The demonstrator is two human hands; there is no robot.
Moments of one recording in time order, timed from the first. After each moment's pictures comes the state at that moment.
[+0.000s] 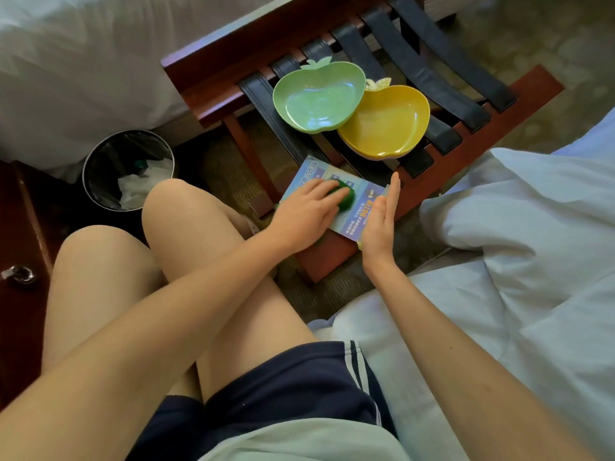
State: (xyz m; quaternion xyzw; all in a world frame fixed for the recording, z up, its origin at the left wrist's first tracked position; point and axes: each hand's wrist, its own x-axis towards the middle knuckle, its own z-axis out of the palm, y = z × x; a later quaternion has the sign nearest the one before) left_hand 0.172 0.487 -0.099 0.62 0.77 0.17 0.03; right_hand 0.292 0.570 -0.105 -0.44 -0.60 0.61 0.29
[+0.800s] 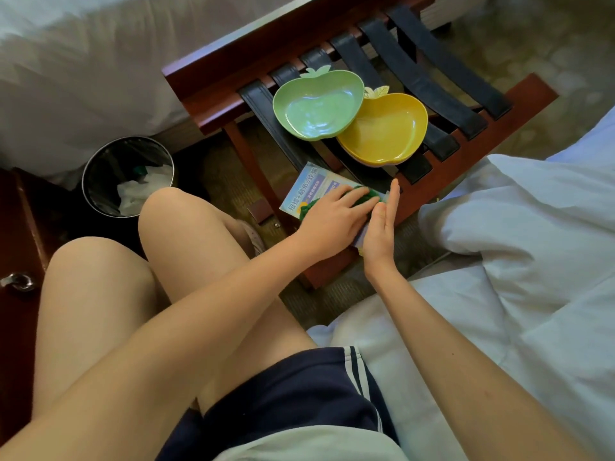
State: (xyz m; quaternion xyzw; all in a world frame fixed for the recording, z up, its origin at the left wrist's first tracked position) left_hand 0.200 0.511 -0.078 0.67 0.72 0.17 0.00; right_hand 0.294 0.572 -0.104 -0.43 -0.59 0.62 0.28
